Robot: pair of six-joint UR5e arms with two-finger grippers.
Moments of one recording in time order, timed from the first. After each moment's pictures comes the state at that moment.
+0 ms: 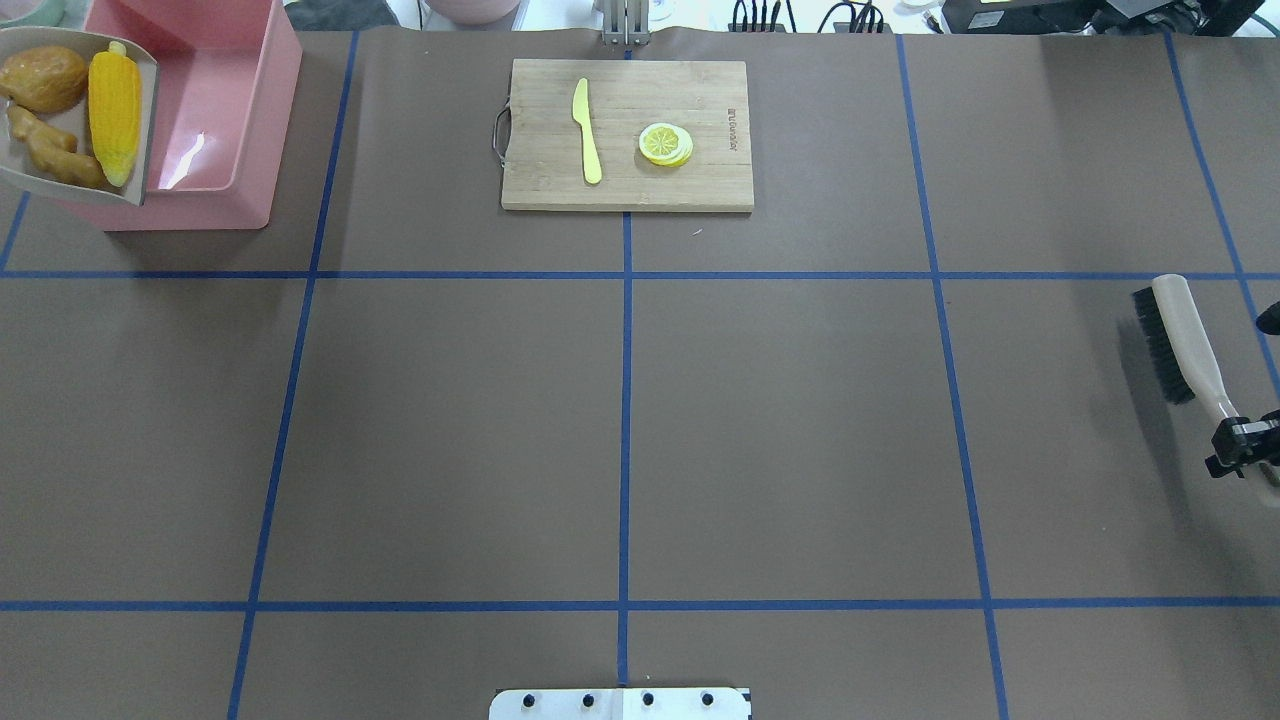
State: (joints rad) left arm -1.46 -2.16 -1.08 -1.47 -2.11 1.35; right arm 1.03 -1.86 1.86 -1.28 2.35 0.59
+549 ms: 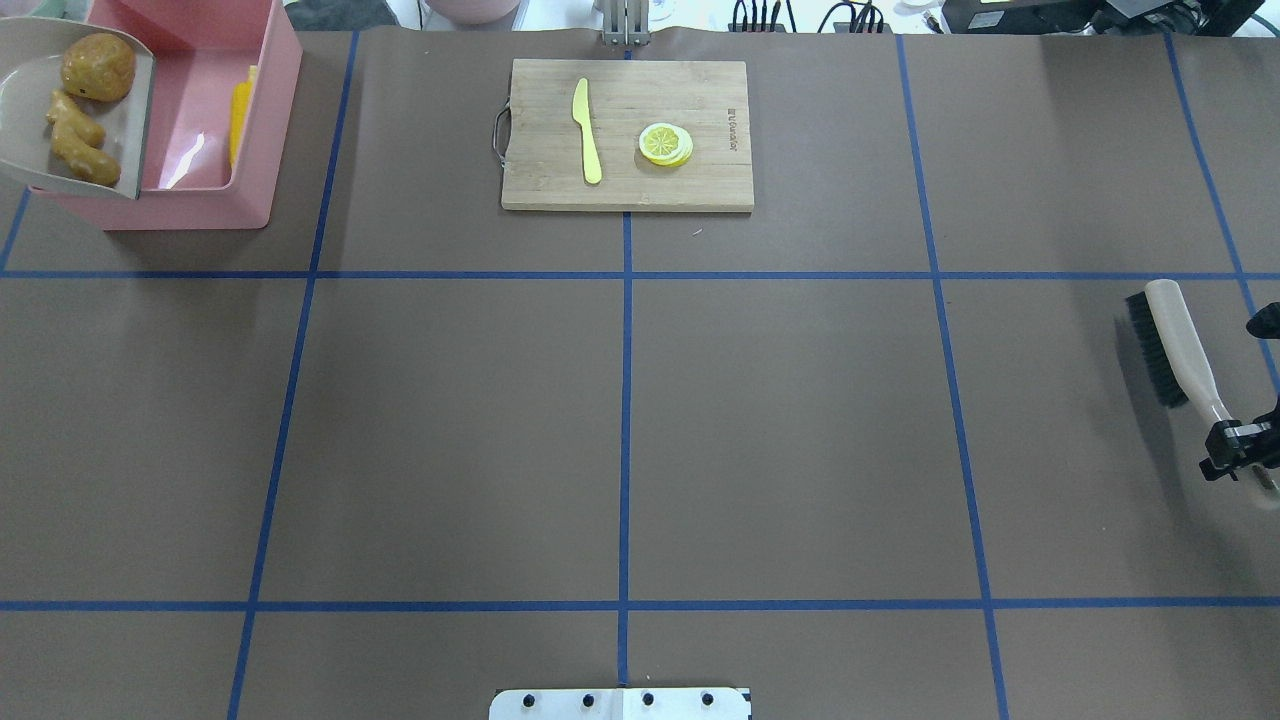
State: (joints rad) left arm -1.46 -2.18 -1.06 -1.47 -2.06 1.34; right arm 1.01 -1.85 1.85 -1.28 2.34 0.59
